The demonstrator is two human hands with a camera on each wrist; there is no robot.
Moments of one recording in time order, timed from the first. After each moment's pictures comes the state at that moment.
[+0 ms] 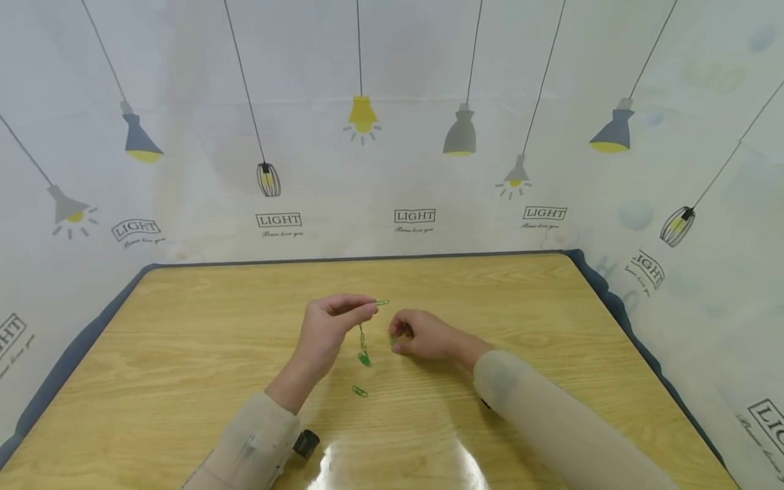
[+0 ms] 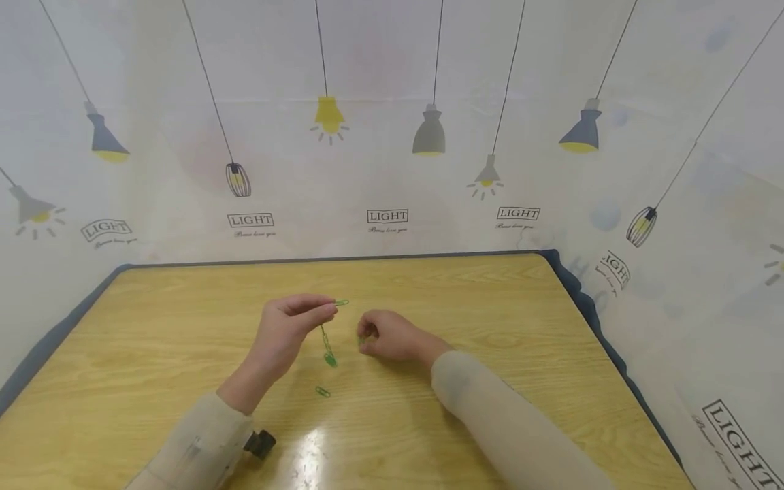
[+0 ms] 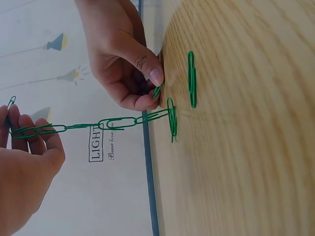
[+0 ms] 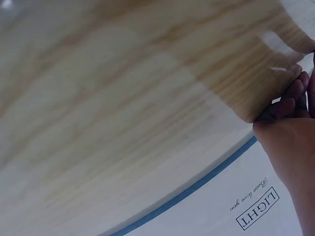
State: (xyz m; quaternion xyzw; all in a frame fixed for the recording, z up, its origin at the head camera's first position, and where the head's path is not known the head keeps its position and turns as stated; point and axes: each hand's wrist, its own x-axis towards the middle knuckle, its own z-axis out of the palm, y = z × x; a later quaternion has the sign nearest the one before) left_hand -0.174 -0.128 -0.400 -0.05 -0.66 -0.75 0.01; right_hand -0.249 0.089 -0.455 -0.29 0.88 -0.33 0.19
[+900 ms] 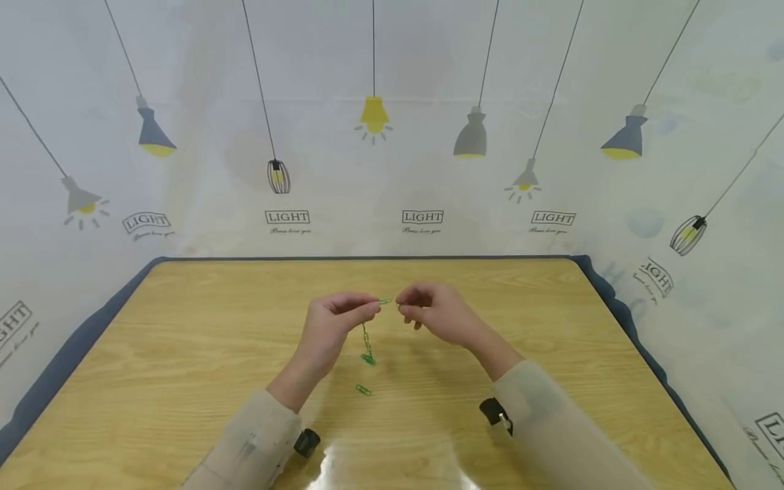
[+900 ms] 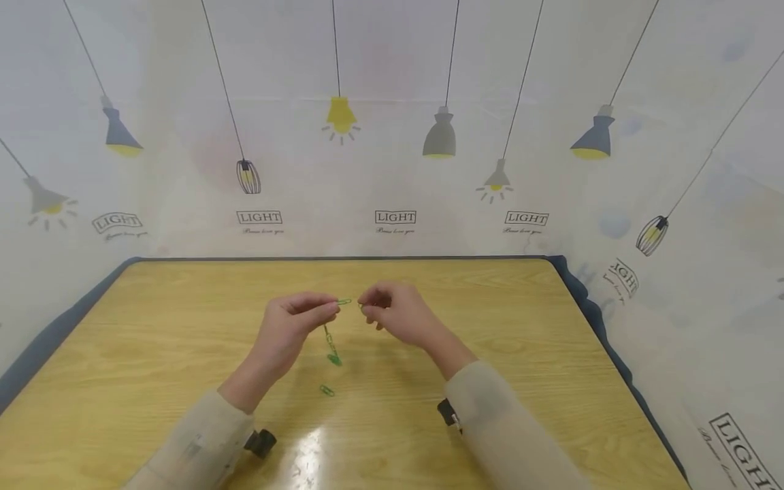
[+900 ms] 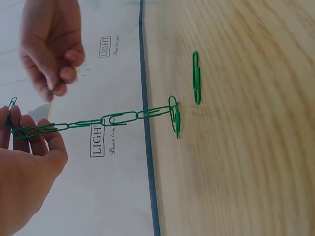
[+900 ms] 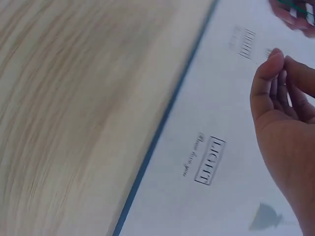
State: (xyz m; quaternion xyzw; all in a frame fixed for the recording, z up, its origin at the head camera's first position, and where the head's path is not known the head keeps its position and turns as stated) left_hand -0.170 -0.136 -0.396 -0.05 -0.67 -0.74 0.01; right_hand -0.220 0.091 -0.380 -0.23 0.84 -0.48 0.12
